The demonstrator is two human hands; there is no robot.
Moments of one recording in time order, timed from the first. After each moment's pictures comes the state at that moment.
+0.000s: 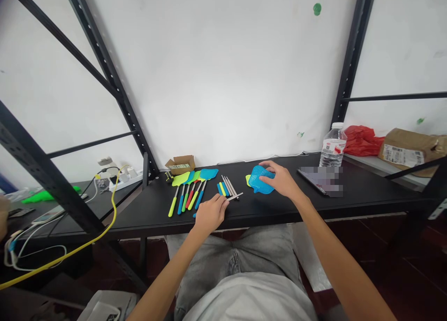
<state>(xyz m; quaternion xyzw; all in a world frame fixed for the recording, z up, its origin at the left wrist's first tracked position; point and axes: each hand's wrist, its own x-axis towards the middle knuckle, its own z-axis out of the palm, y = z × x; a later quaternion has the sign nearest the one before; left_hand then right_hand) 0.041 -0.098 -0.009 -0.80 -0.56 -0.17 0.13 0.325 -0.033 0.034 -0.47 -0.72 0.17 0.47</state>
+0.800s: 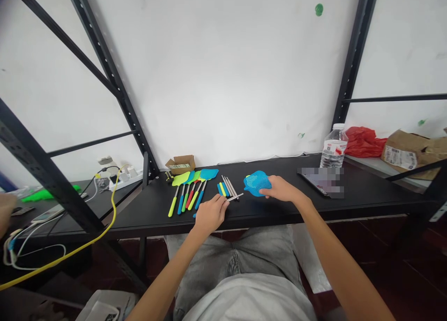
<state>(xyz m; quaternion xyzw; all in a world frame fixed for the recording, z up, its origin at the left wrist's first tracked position) 0.040 -0.097 -0.009 -0.81 -0.55 -0.17 0.13 0.328 -0.035 0.028 -0.47 -0.78 0.29 0.30</state>
